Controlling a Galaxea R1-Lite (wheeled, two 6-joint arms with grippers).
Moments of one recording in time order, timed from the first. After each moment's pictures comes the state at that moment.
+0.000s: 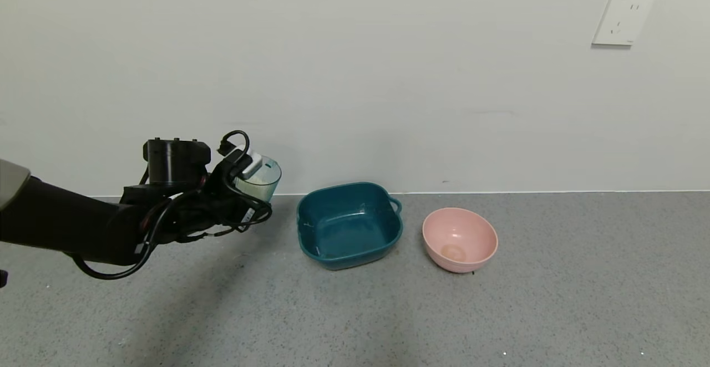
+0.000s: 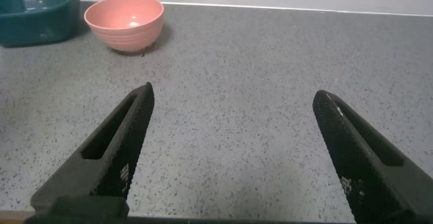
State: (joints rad) left arm -0.14 1.92 -1.01 -0.48 0.07 0.54; right arm 0.00 0.00 0.00 0.00 0.01 0.00
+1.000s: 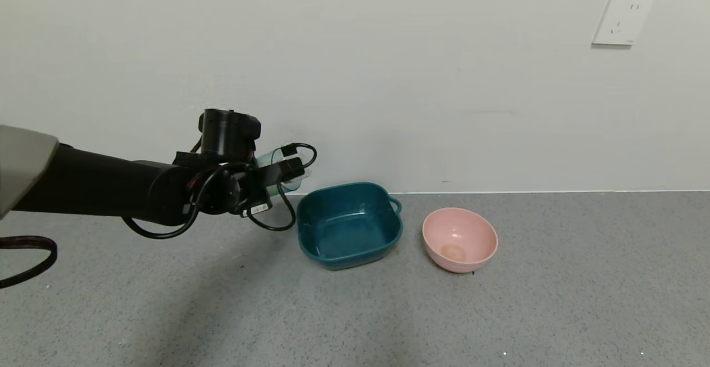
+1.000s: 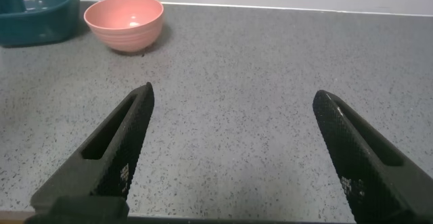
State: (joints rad) left arm -0.29 1.97 -1.28 -0.21 0.45 1.14; right arm 0.00 0.00 0.00 0.00 0.01 0.00
